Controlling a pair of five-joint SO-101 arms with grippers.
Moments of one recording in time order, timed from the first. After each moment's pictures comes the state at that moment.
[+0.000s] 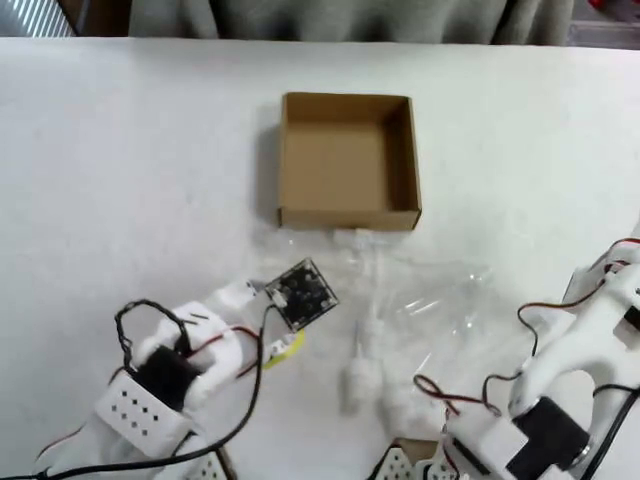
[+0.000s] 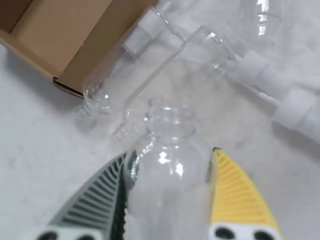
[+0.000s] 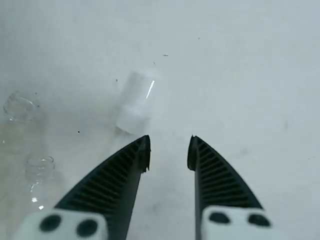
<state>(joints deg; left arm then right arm) 28.4 -69.5 73.2 57.0 -22.8 42.9 -10.6 26.0 68.0 19.8</state>
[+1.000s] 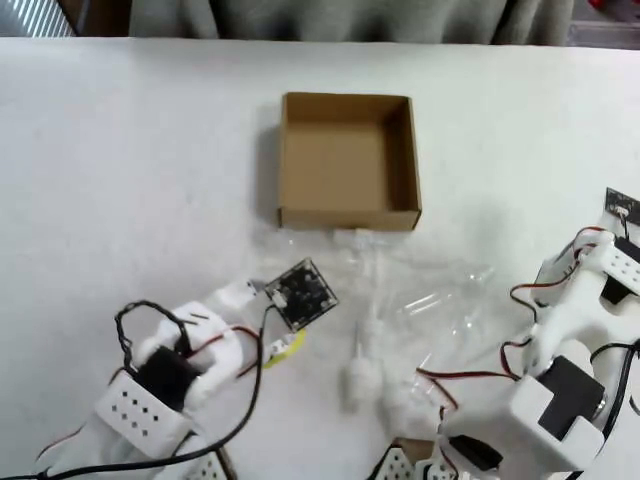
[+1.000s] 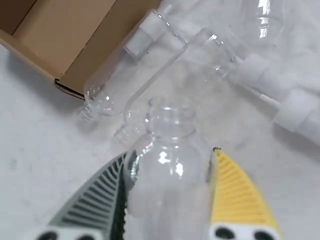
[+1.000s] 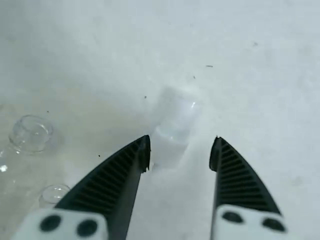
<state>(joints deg) 28.4 -69.5 73.3 56.7 -22.8 36.5 1.5 25.7 61.7 13.9</state>
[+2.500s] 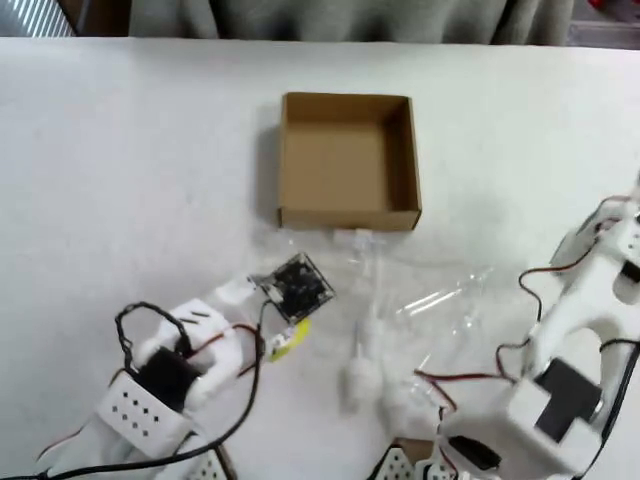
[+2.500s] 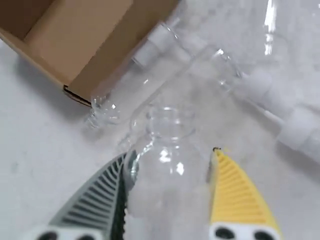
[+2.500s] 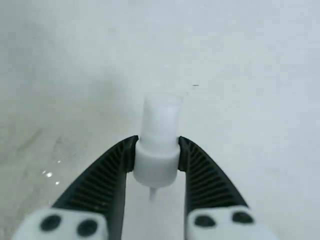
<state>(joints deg) 28.4 -70.0 74.1 51.9 -18.7 35.3 -1.0 8.4 75.1 7.3</state>
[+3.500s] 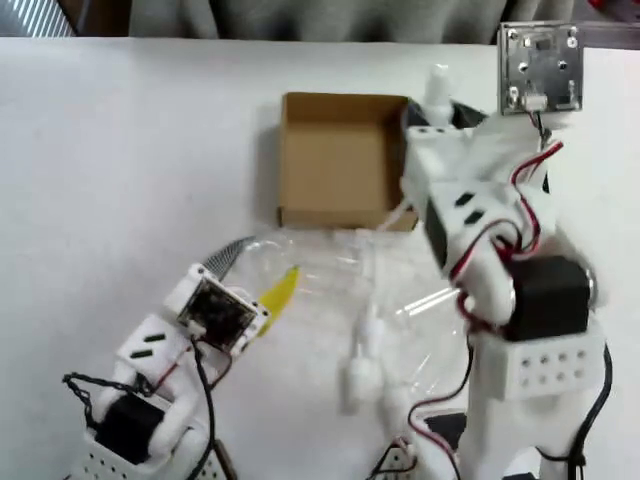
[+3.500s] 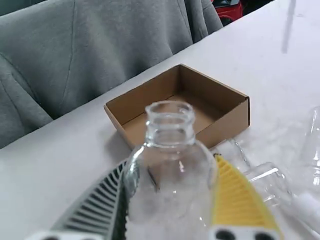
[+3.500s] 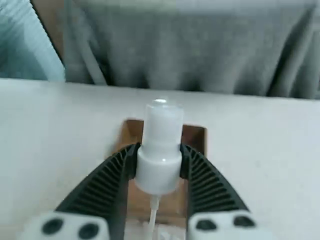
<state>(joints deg) 21.3 -103.3 83.0 47.2 -12.6 -13.6 -36.1 -7.4 71.7 -2.2</state>
